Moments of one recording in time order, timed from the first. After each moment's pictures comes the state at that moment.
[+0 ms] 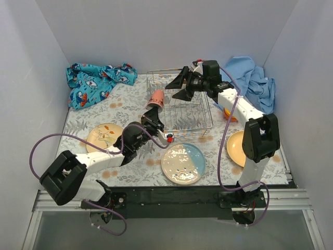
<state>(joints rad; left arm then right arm) -0.73 1.32 0.54 0.71 -0.09 1.56 0.40 1.85 1.56 -0.15 -0.76 1.02</state>
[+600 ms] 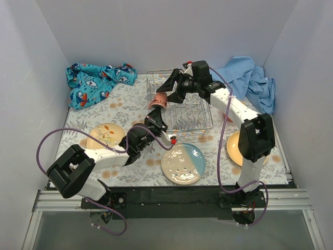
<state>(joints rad) -0.78 1.42 0.55 0.83 -0.15 1.68 0.49 1.87 1.63 -0.24 -0.71 1.05</state>
